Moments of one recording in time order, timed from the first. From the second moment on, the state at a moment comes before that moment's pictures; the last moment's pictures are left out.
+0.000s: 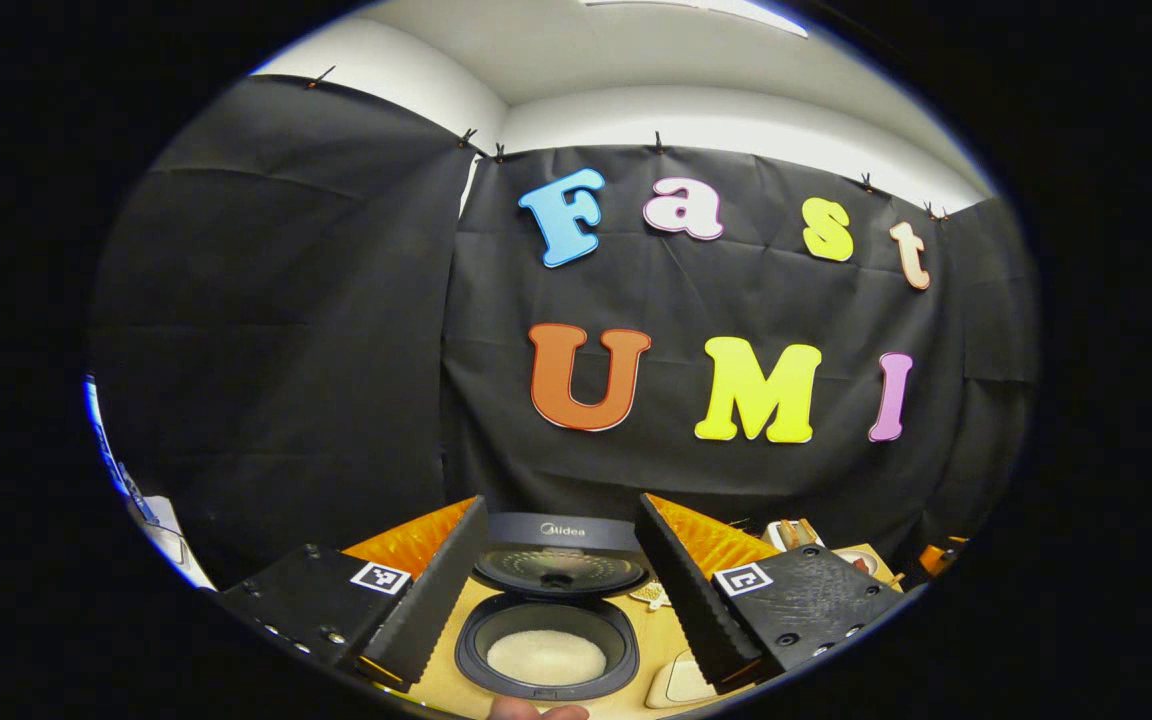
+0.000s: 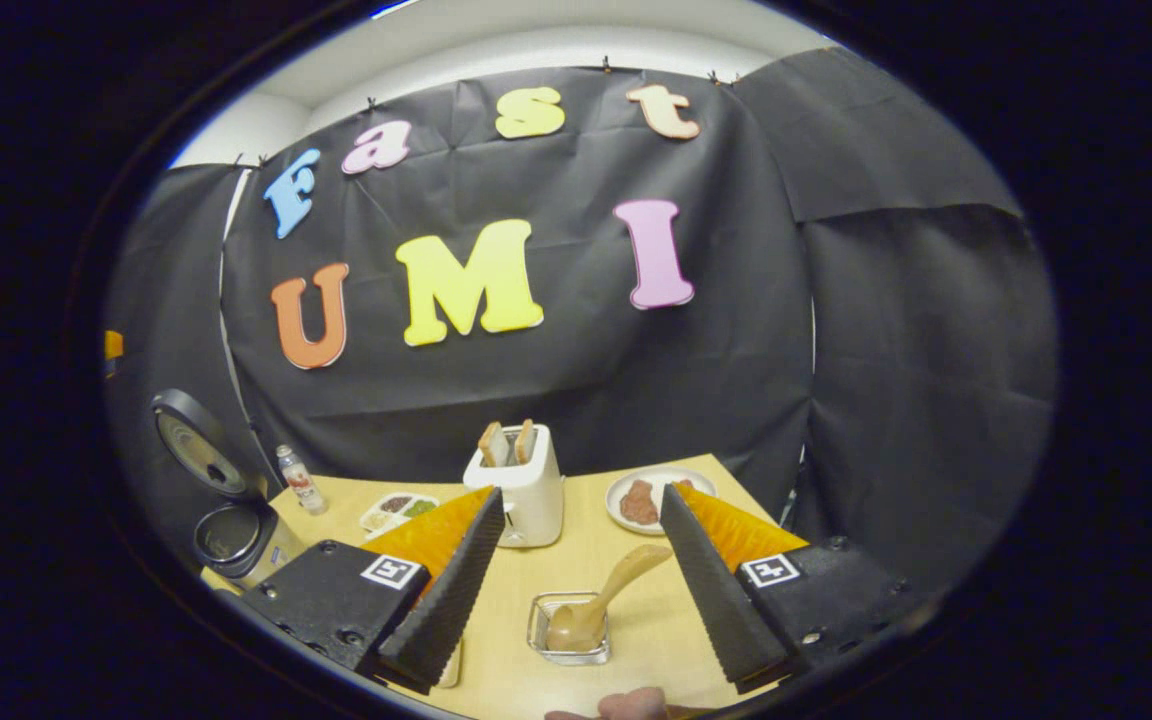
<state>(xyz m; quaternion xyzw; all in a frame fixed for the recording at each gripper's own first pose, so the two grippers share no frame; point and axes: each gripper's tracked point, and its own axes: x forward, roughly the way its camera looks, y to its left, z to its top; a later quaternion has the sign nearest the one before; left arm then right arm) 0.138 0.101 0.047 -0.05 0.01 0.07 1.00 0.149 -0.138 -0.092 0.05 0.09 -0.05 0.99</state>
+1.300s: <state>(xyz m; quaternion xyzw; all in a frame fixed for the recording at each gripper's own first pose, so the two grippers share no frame) 0.196 0.094 -0.084 -0.03 0.24 0.00 0.97 0.012 -0.163 -0.069 -0.02 0.08 -0.15 0.99</state>
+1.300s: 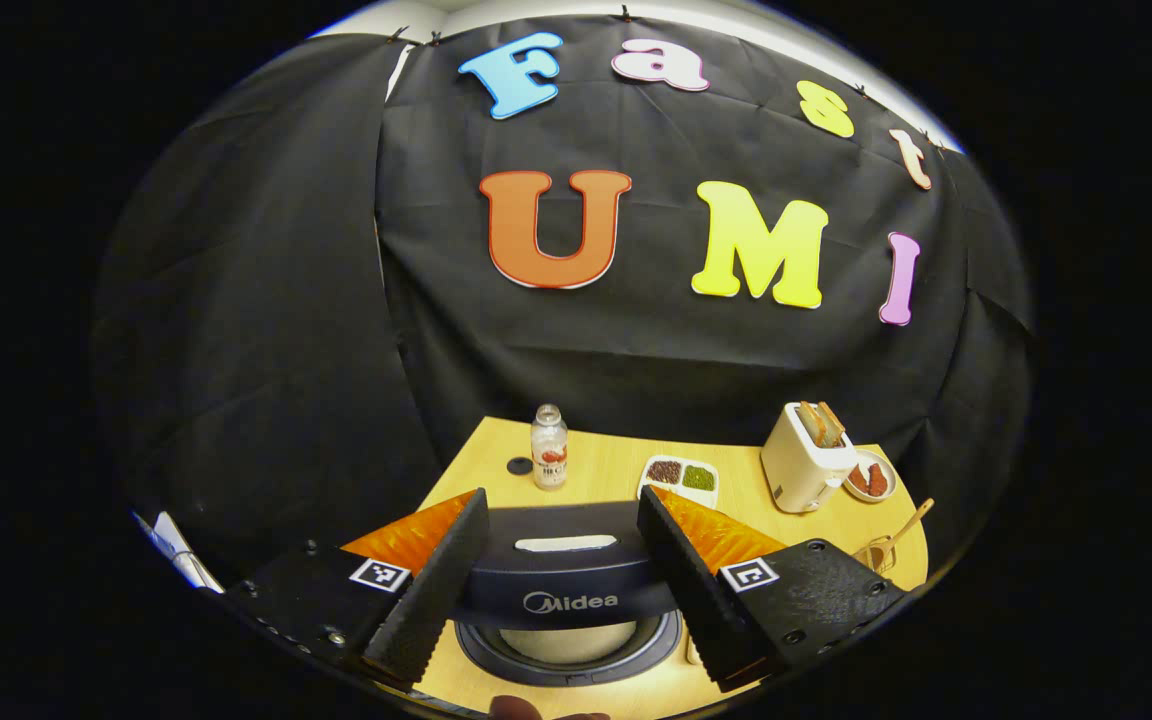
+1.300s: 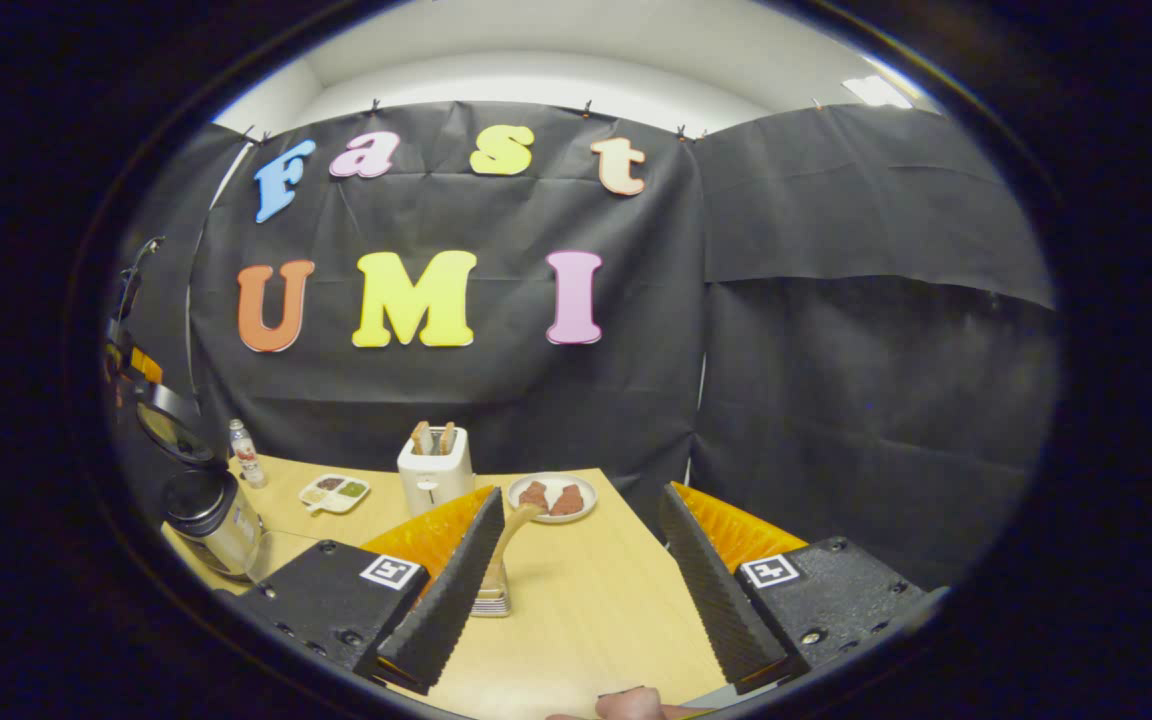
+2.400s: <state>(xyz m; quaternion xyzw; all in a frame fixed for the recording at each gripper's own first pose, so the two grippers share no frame) 0.113 0.084 -0.219 -0.02 0.33 0.02 0.95 0.058 -0.107 -0.075 -0.06 0.10 -0.07 0.99</state>
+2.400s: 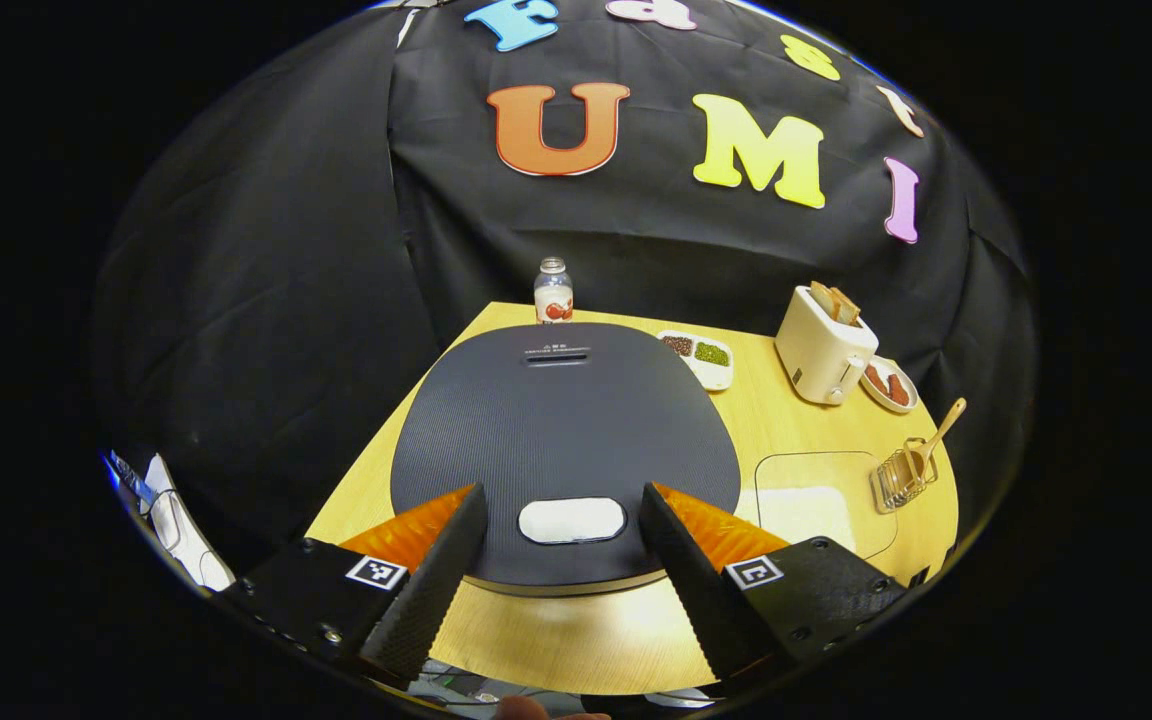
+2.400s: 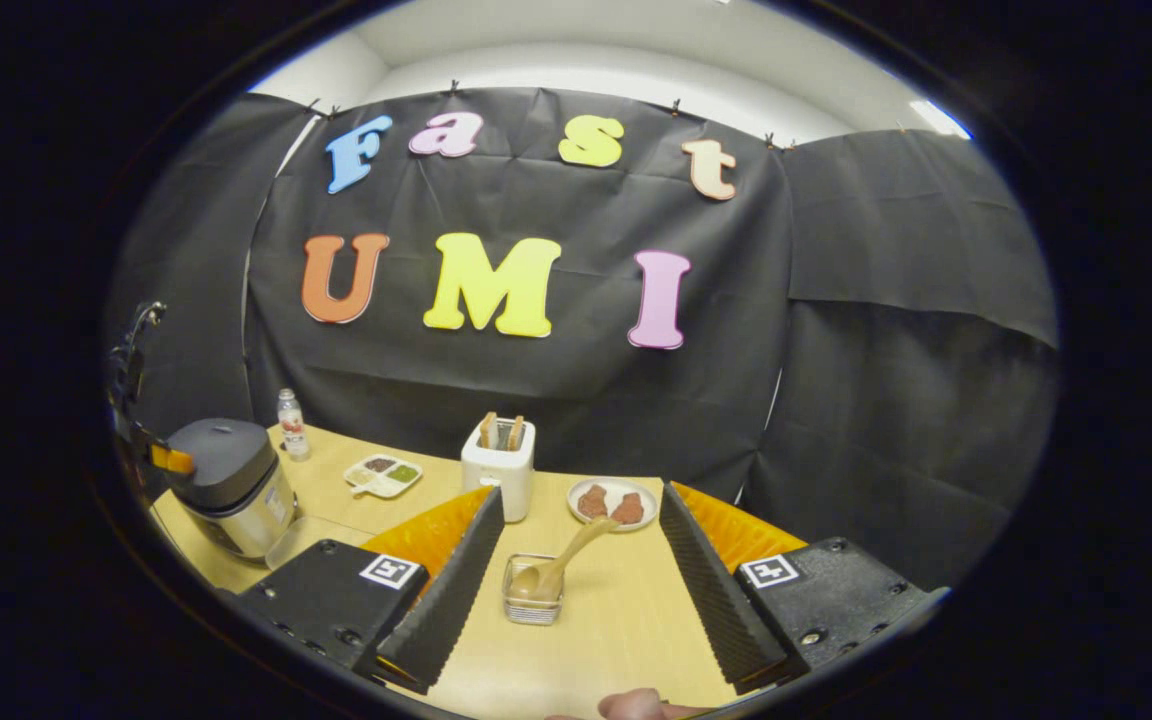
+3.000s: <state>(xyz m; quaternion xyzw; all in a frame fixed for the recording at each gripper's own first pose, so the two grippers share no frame) 0.111 0.085 -0.225 -0.03 0.29 0.04 0.96 0.067 -0.084 -0.061 -0.05 0.08 -0.05 0.99</state>
